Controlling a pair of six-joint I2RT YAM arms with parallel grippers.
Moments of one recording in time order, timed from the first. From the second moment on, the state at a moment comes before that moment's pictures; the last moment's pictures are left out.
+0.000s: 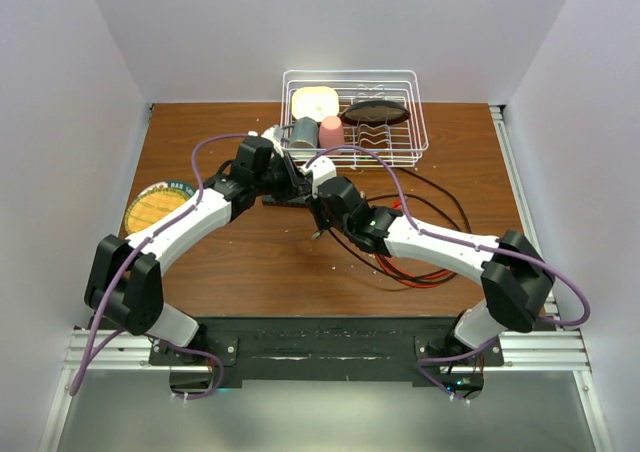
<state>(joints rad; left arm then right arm) -0.49 1.49 1.09 -0.20 0.25 -0.83 0.92 1.56 1.07 -0.05 0.29 0.19</state>
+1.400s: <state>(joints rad) -0.42 1.16 0.79 0.18 0.44 -0.59 0.68 1.50 1.13 -0.10 -0.55 0.16</state>
